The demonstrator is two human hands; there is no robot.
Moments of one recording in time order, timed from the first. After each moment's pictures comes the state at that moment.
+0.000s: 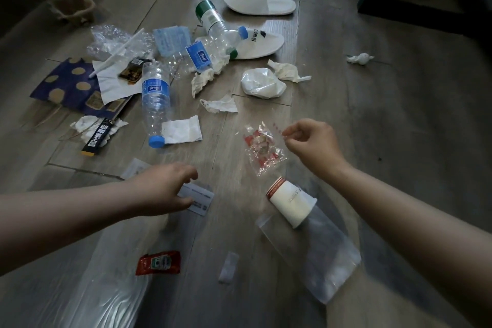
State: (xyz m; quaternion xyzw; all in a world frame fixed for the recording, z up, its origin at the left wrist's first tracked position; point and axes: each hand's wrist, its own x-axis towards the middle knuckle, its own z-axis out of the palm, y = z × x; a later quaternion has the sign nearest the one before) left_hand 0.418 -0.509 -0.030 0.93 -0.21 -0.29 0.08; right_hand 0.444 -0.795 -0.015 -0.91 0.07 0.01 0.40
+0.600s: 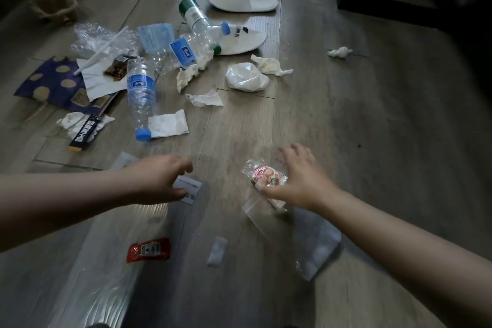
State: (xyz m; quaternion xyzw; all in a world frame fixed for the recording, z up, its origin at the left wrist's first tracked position) left_hand 0.410 -0.526 -0.019 0.93 -0.24 -0.29 0.04; right_hand 0.369 -0.805 -0.016 -0.96 0.03 0.21 0.15
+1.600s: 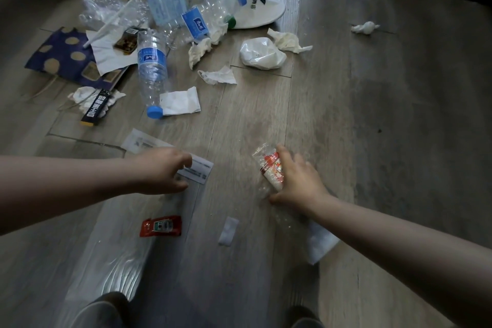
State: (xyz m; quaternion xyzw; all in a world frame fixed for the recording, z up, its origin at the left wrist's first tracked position) left_hand 0.400 -0.506 -0.040 0.91 -0.23 -0.34 0.03; right_hand 0.352 -0.787 -0.075 -0.96 0.02 0.24 0.14
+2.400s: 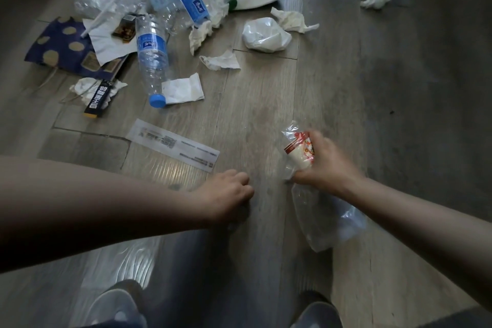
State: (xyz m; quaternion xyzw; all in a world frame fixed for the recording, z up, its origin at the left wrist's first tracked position) left_hand 0.341 -0.580 -0.080 0.87 -0.40 -0.28 0.08; right_hand 0.352 -0.819 -0.068 -0.95 0.06 0.19 0.25
